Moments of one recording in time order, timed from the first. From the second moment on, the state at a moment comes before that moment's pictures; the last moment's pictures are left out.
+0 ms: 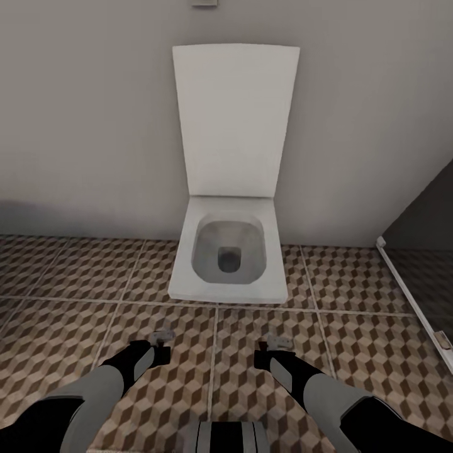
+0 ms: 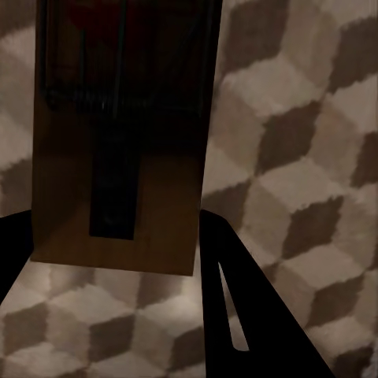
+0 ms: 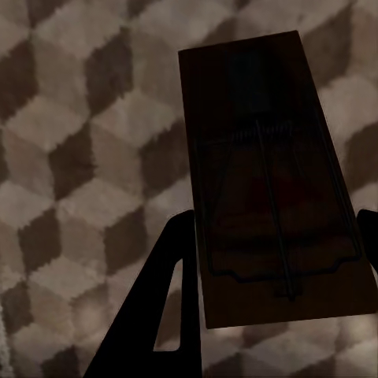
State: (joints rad) left arm -0.85 -0.01 0.01 -0.13 0.11 0.35 0.06; right arm -0.83 0.14 0.46 -0.10 -0.60 0.18 -0.11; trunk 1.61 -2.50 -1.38
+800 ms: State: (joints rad) left arm -0.85 -0.01 0.01 -0.13 0.11 0.35 0.06; right arm -0.83 0.14 0.46 -0.10 -0.60 0.18 -0.11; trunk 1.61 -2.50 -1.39
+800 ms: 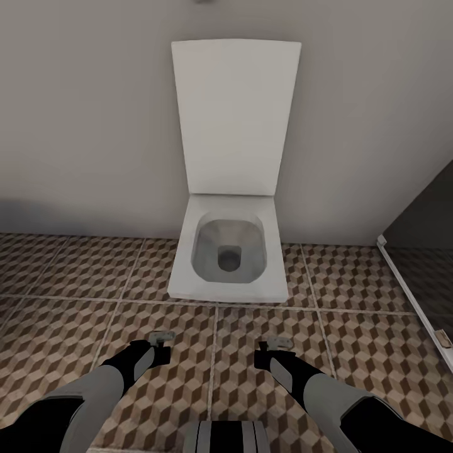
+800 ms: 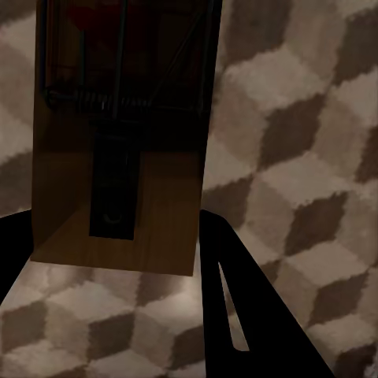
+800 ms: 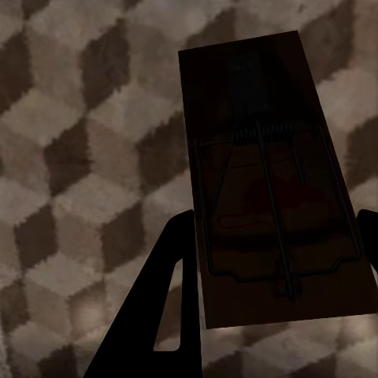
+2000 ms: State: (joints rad) left arm -0.85 -0.01 0.01 -0.13 0.11 0.35 0.06; right arm -0.83 0.14 0.46 -0.10 -0.60 0.17 -0.11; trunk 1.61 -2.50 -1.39
